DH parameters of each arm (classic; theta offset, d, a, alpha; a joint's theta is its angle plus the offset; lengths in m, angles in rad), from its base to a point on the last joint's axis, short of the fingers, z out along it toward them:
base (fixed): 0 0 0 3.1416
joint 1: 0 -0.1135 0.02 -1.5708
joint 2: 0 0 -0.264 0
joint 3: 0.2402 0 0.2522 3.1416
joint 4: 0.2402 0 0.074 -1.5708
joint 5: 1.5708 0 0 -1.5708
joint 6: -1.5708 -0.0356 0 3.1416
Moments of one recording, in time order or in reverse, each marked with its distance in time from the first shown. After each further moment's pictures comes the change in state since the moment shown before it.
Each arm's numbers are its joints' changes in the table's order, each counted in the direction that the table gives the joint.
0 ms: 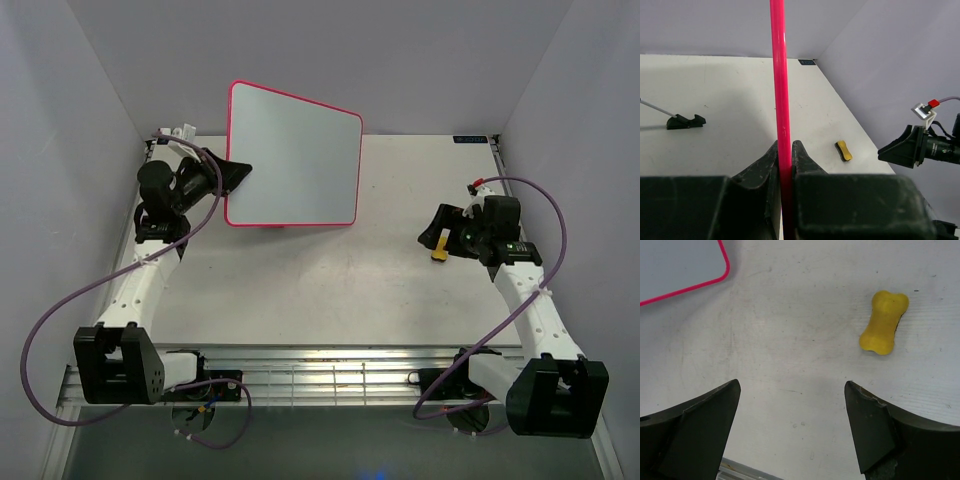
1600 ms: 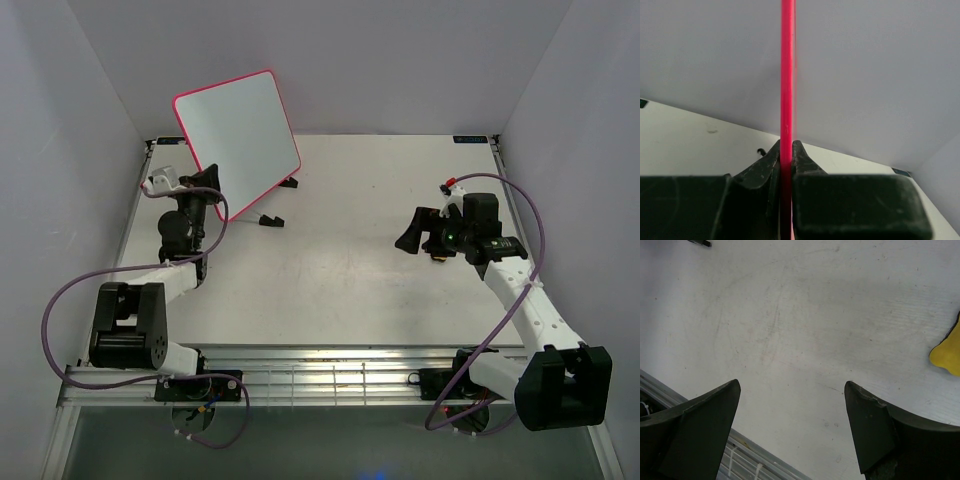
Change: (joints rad) left arm 0.007 -0.167 -0.390 -0.884 -0.644 -0.043; right arm -0.138 -0.045 0.006 -0.040 -0.124 -0.010
